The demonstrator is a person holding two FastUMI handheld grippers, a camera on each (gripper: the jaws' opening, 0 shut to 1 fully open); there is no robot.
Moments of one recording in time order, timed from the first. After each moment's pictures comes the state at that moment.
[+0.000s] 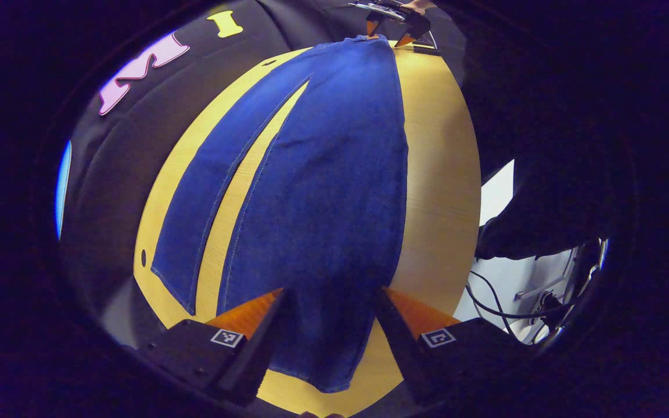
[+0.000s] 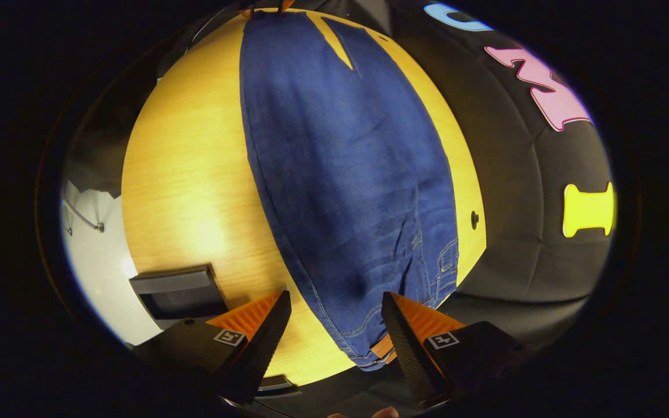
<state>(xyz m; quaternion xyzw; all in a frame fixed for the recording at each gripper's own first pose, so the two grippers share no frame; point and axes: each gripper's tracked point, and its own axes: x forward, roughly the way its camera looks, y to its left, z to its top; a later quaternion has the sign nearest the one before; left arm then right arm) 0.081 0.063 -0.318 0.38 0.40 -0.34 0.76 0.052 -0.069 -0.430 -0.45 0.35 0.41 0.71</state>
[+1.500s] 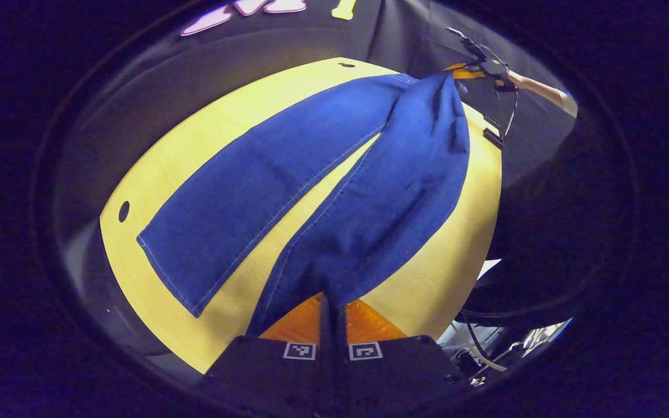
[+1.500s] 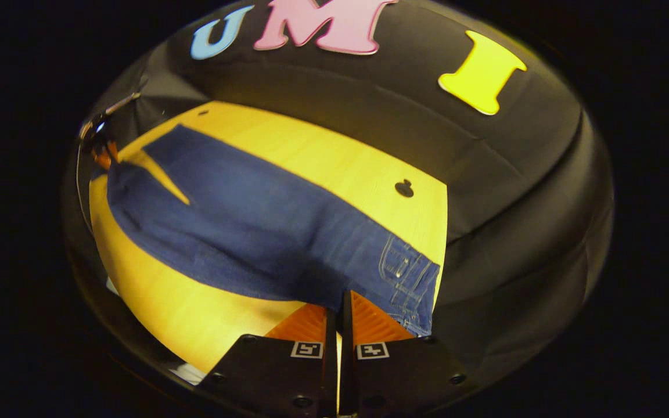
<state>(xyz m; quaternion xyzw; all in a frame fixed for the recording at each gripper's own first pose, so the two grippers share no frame) 0.179 0.061 -0.240 0.14 0.49 -0.34 0.80 0.202 -0.053 -0.312 -0.04 0.41 0.22 0.88</state>
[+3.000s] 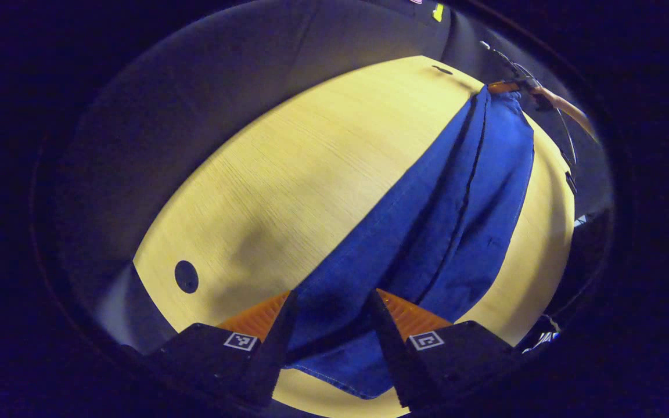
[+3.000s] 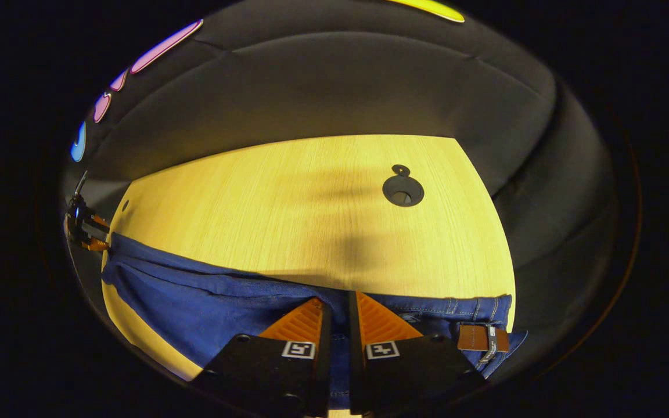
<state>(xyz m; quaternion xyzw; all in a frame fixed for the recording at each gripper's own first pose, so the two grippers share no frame) 0.450 0.155 -0.226 0.18 0.48 -0.25 0.82 0.387 0.000 -0.399 0.14 0.50 0.12 0.85</state>
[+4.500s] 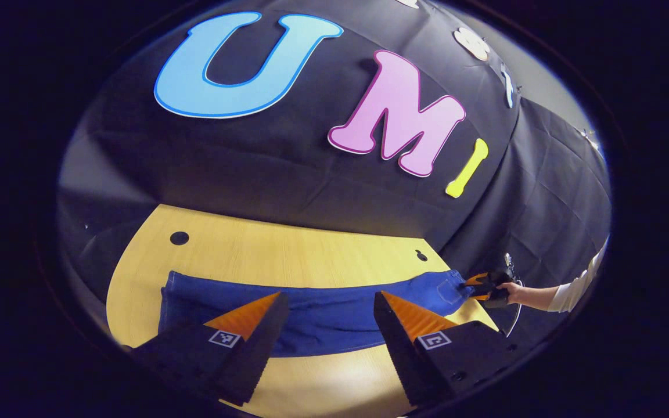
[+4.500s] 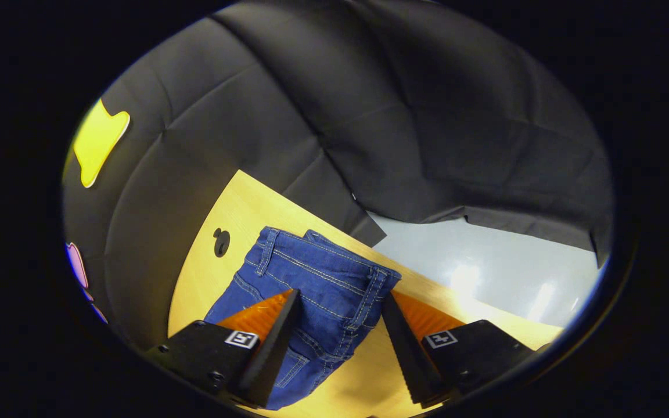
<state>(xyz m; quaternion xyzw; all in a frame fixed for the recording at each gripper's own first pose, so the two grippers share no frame) 0.333 0.076 -0.084 -0.20 0.21 -0.13 0.95 0.278 -0.184 -0.450 0.45 0.44 -0.24 0.74</state>
